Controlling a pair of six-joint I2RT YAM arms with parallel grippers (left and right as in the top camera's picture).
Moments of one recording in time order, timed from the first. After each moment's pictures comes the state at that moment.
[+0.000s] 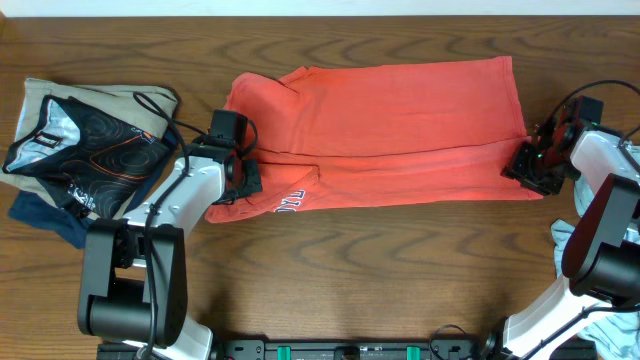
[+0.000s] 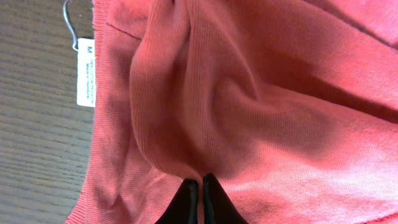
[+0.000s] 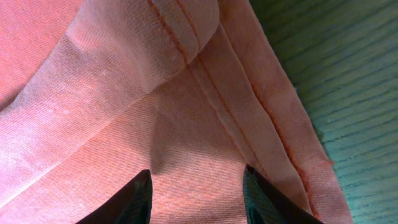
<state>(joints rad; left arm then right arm) -0.16 1.72 0.98 -0.59 -0.04 -0.37 -0.35 1.94 1.22 -0.73 -0.17 0.16</state>
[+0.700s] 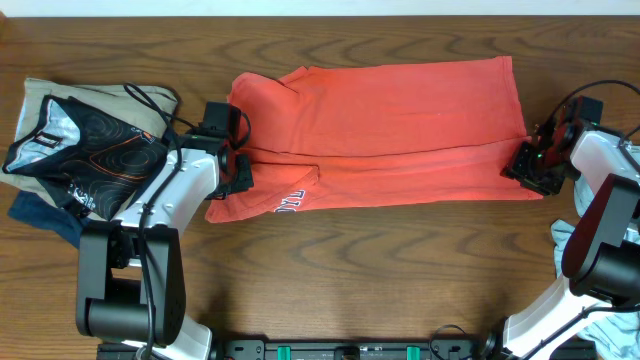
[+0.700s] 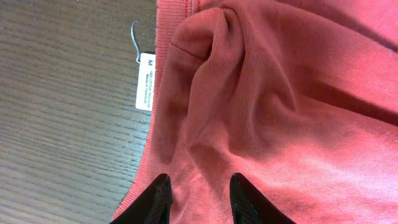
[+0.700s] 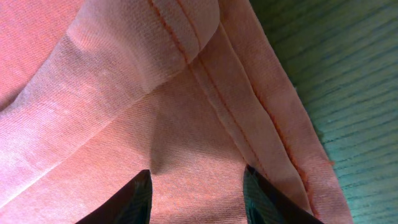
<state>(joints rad) -0.13 1.72 1.04 -0.69 -0.11 -0.35 -0.35 1.94 1.22 -0.73 -0.17 0.16</state>
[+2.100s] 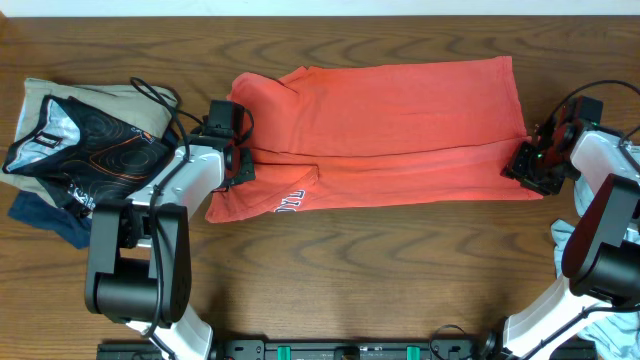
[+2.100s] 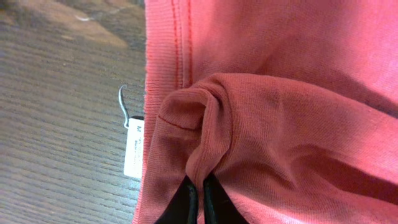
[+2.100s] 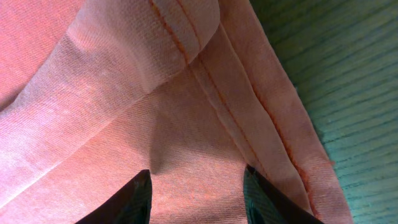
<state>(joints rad) -0.13 1.81 1.04 -0.53 -0.16 -0.33 -0.35 1.94 1.22 -0.73 -0.17 0.16</state>
